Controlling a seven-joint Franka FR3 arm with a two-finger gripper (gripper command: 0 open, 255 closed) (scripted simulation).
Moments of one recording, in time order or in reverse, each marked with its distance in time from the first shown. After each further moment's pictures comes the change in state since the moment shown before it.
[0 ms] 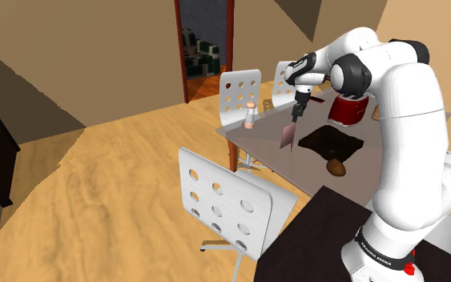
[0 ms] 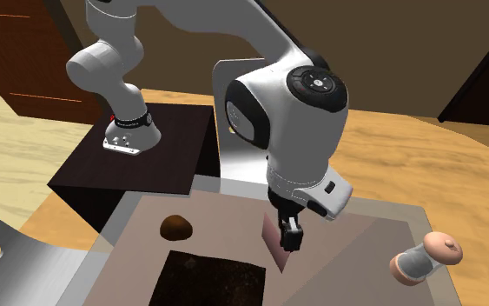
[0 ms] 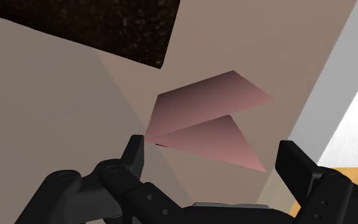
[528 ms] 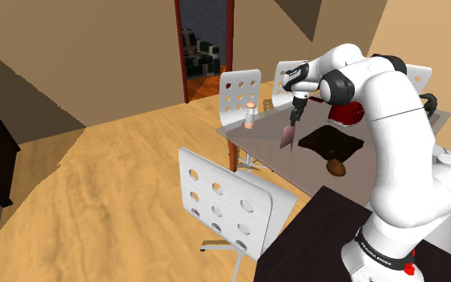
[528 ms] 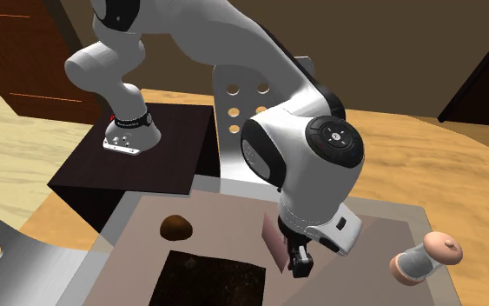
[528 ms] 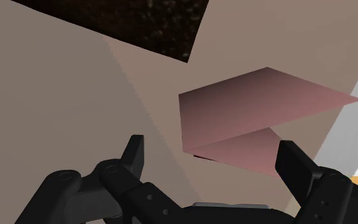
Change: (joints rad) arm -0.080 0.182 0.039 0.183 0.050 -0.027 -0.042
